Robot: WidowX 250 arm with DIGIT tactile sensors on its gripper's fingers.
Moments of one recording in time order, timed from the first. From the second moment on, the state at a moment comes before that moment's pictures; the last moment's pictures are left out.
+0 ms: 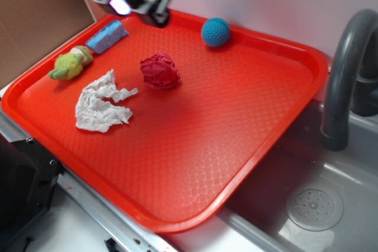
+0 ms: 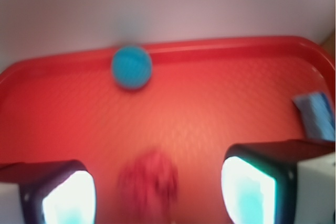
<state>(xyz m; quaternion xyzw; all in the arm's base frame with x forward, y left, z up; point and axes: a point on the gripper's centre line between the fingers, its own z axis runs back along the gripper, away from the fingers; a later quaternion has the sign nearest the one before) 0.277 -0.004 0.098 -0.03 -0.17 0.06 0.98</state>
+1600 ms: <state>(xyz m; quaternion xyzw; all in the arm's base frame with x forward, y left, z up) 0.348 -0.022 0.024 -0.01 -0.16 0.06 0.98</state>
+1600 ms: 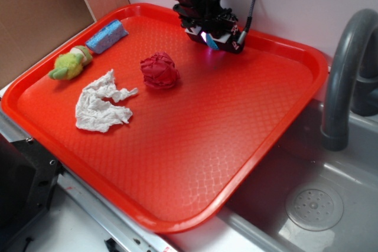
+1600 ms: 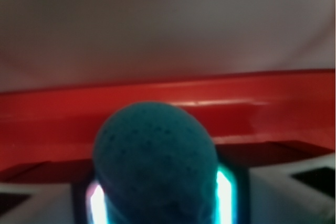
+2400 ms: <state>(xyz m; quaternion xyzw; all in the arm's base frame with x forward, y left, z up) 0.230 -0.027 0.176 -0.08 -0.10 0.13 0.98</state>
